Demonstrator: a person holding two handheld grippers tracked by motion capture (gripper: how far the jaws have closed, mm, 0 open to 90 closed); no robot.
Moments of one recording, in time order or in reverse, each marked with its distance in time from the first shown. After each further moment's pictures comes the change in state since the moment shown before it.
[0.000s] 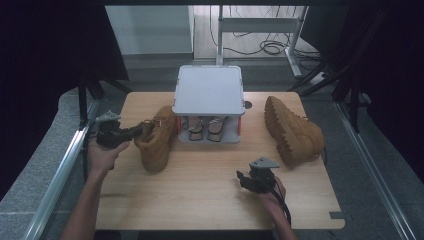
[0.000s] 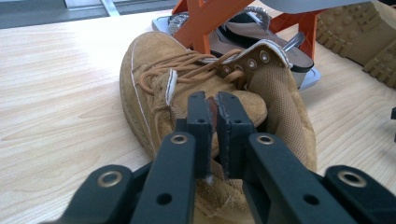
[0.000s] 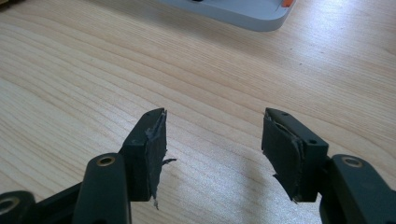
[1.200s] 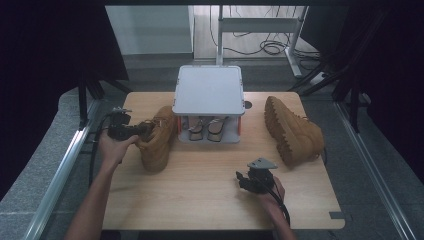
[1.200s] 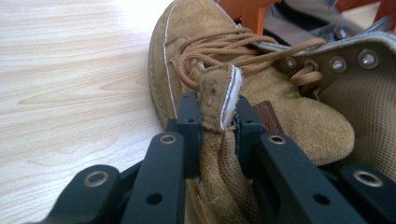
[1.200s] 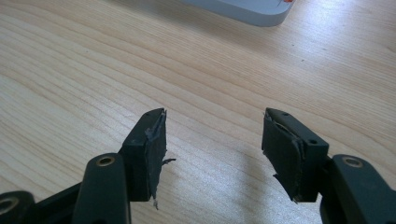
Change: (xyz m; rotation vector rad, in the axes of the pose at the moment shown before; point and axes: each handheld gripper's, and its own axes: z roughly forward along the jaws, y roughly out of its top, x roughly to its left) left arm 0.009 0.011 0.039 0.133 0.131 -0.131; right arm 0.003 -0.001 0.004 0.014 -0.020 -0.021
